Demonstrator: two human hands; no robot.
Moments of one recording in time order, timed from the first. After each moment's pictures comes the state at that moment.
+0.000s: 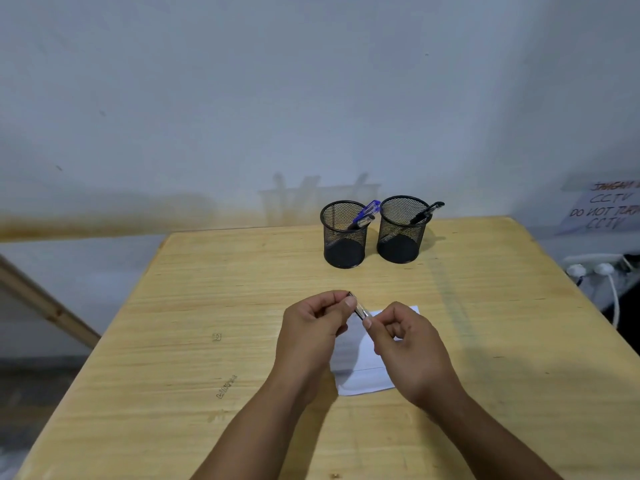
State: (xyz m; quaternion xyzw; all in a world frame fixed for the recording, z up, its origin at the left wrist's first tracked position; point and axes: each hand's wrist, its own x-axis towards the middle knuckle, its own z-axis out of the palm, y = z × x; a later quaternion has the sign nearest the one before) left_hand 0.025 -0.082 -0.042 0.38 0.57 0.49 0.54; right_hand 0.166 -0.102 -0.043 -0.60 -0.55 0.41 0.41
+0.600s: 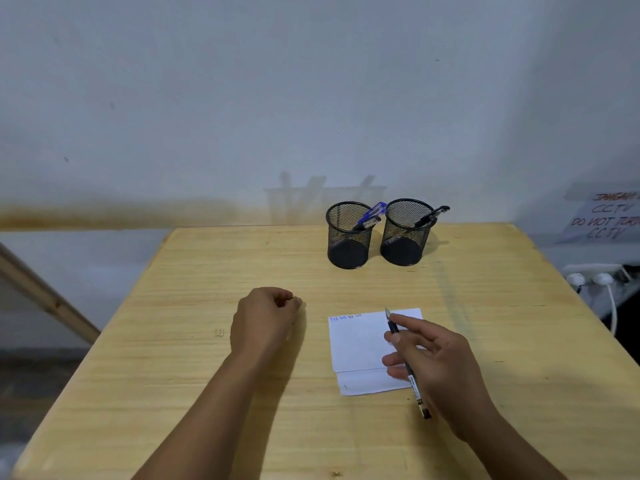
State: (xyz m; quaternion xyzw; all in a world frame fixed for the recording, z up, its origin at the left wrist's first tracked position) left_hand -0.044 -0.048 -0.068 0.49 0.77 0.32 0.26; right_hand 0.190 -0.115 -0.053 -0.58 -0.46 0.48 0.47
